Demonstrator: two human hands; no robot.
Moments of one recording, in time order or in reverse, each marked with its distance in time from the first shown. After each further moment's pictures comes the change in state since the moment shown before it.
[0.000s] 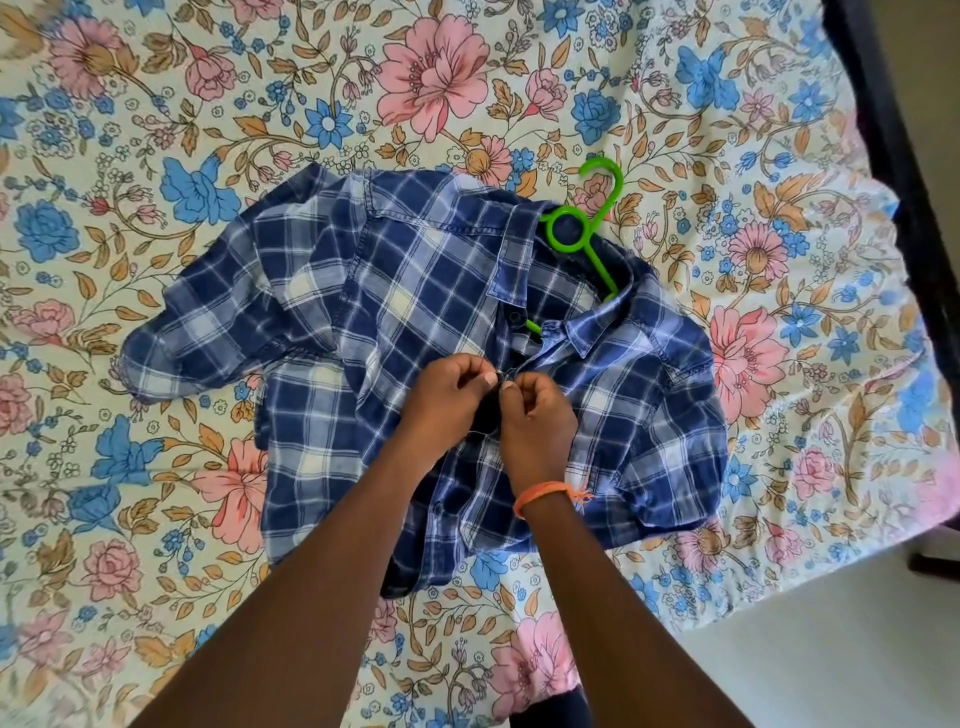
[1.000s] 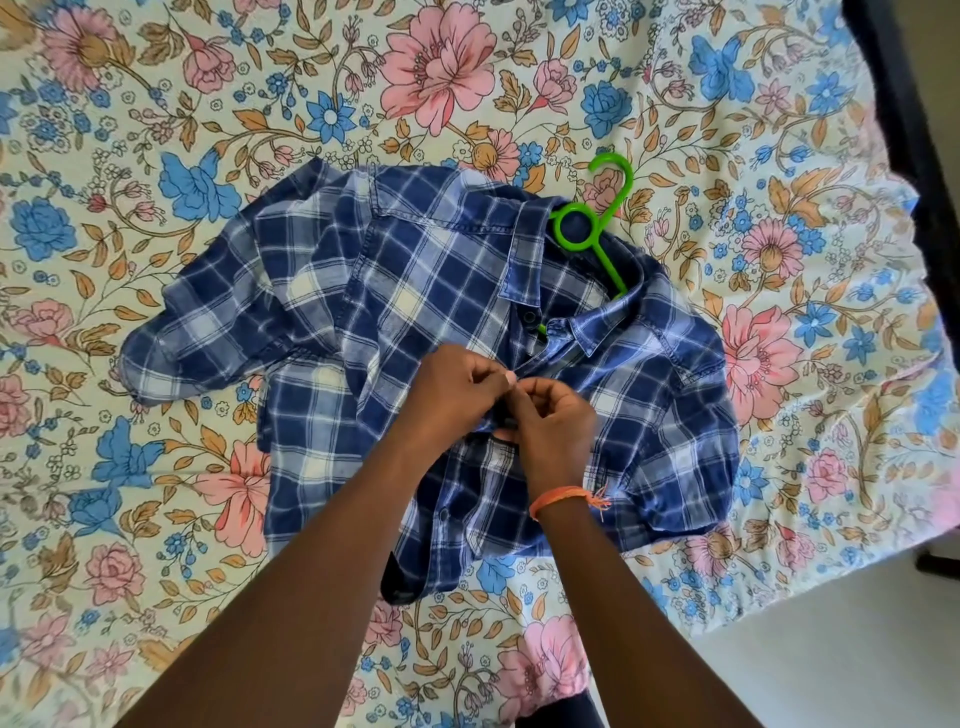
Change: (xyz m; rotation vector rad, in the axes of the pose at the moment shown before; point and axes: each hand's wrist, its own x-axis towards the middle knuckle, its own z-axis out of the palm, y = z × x) left_hand 0.001 0.019 -0.007 0.215 -0.010 0.105; right_hand 0.003 0.005 -0.009 0.189 -0.069 0.142
